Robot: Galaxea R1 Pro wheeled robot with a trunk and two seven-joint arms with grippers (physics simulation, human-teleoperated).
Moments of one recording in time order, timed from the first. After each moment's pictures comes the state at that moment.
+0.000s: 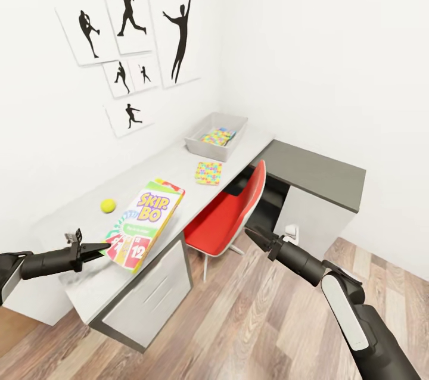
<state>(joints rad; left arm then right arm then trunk) -0.78 0.54 0.03 -0.52 0.20 0.85 -1.57 -0.37 -0.12 0.03 -1.42 -0.66 0.46 0.75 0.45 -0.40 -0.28</state>
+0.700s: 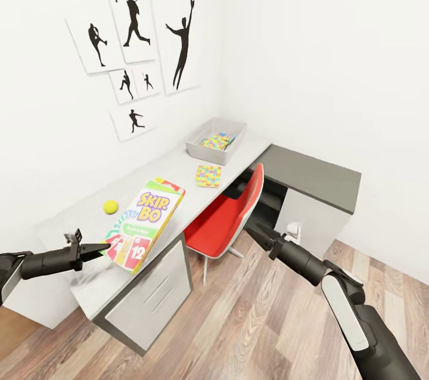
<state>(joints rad) -0.78 0.54 0.03 -0.52 0.20 0.81 -1.57 -0.37 -0.12 0.03 -1.42 -0.65 0.40 0.77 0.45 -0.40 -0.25</state>
